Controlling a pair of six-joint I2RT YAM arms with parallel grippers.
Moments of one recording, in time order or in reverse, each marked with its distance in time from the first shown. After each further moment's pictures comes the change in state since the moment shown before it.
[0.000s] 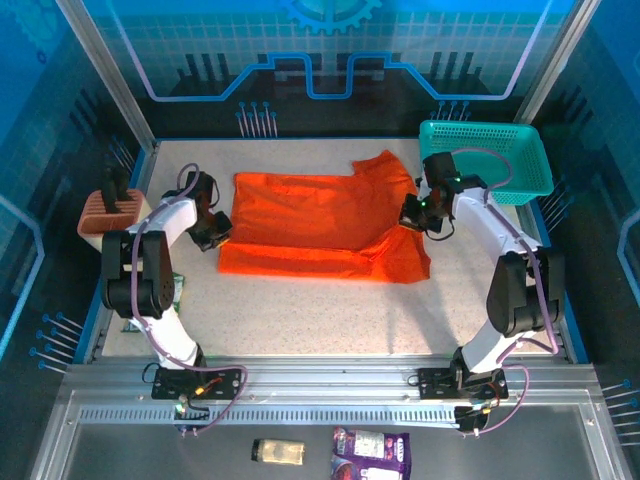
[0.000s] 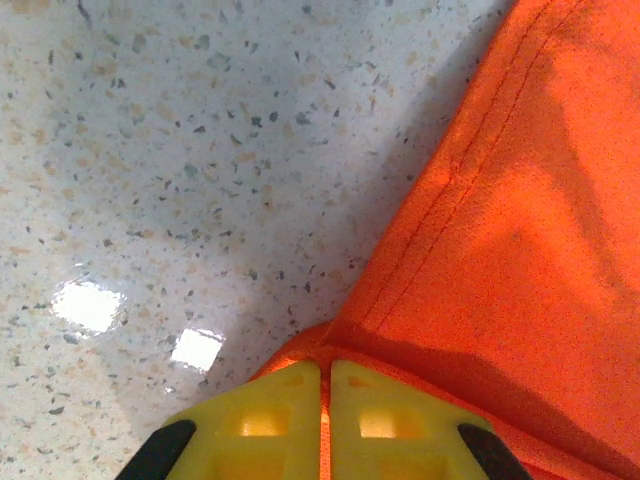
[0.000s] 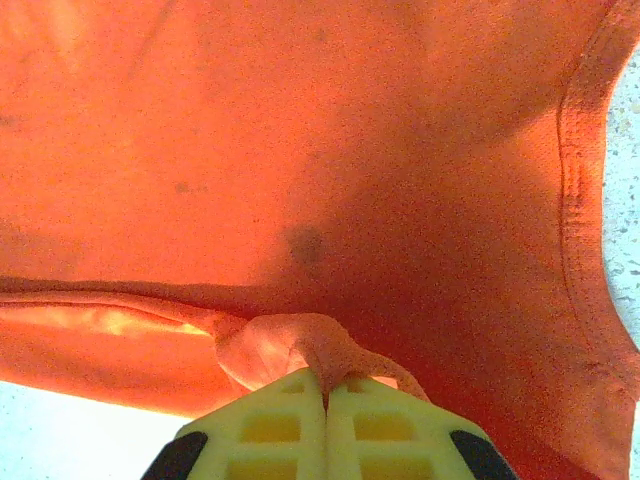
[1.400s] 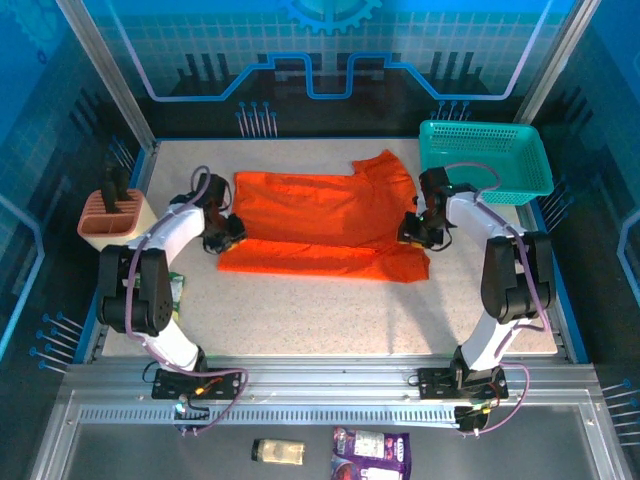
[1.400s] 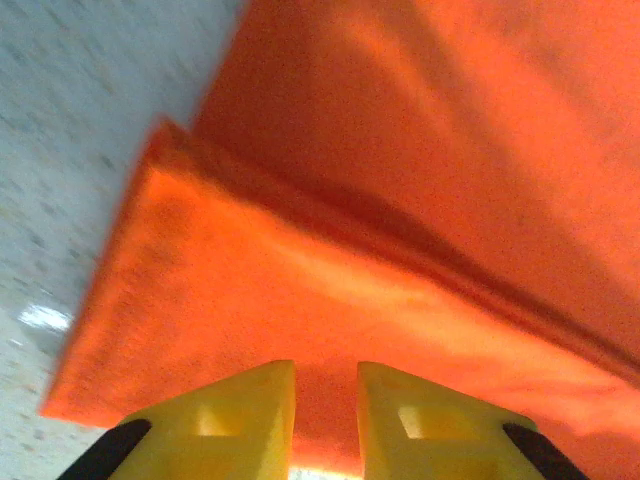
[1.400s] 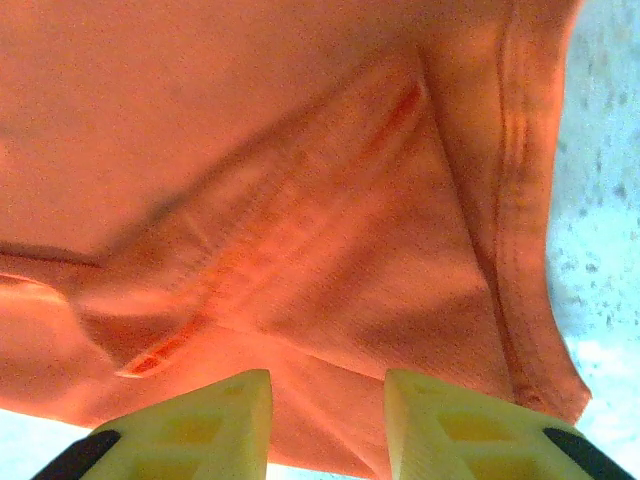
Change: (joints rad) left arm -0.115 -0.118 -0.080 0.009 0.078 -0.021; right arm -0.018 0.095 -0.090 0.000 0.054 -0.122
